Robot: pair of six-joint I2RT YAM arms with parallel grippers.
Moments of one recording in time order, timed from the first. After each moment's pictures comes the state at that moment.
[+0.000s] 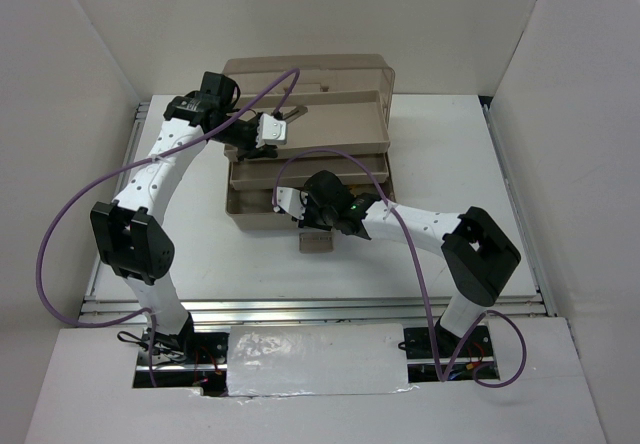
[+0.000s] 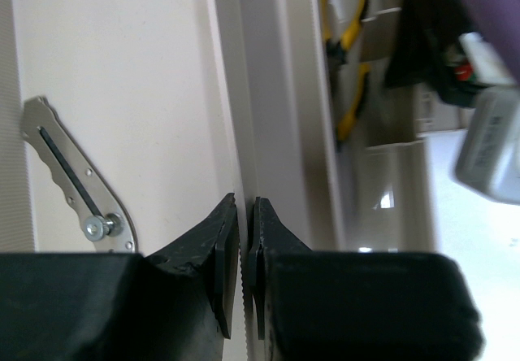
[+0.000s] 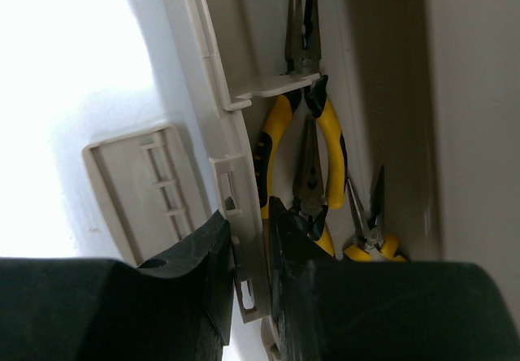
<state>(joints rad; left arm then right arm) -0.25 1.80 1.85 -1.05 0.79 1.27 0.83 1.67 1.09 -0.19 -0.01 -0.65</state>
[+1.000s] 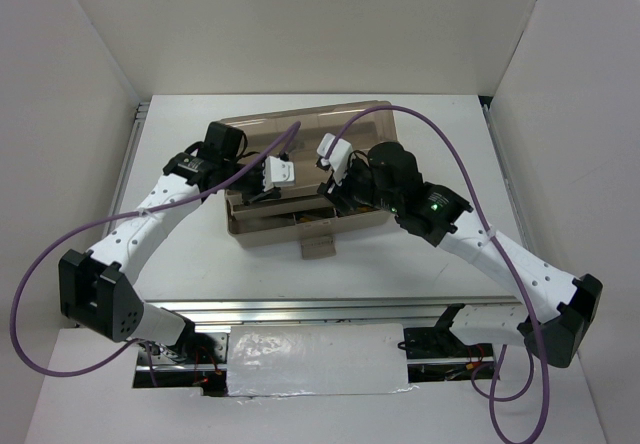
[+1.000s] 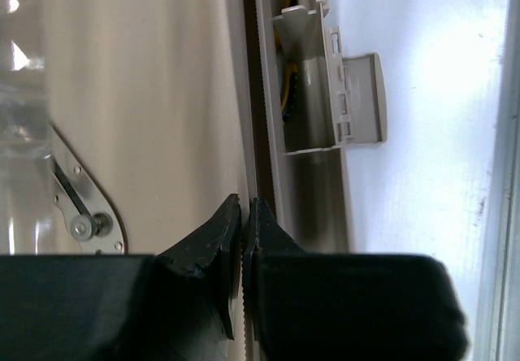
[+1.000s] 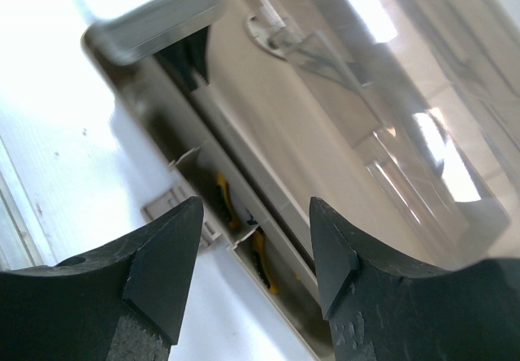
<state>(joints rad) -0.37 1.43 1.28 -0.72 0.67 0.93 0.80 1.20 1.21 -0.39 -0.09 -0.37</state>
